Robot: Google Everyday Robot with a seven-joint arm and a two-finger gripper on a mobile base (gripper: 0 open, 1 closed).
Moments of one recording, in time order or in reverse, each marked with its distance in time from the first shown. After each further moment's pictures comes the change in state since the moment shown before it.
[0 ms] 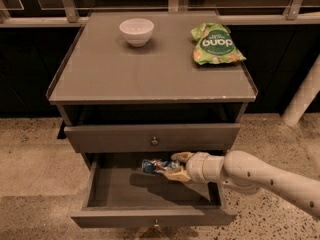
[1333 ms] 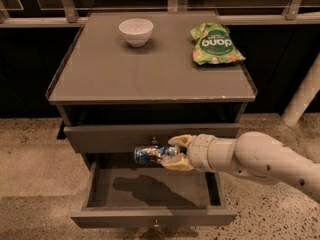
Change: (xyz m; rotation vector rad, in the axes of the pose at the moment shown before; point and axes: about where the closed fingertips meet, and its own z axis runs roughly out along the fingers) arm -0.121 0.019 -0.087 0.026 -0.005 -0.184
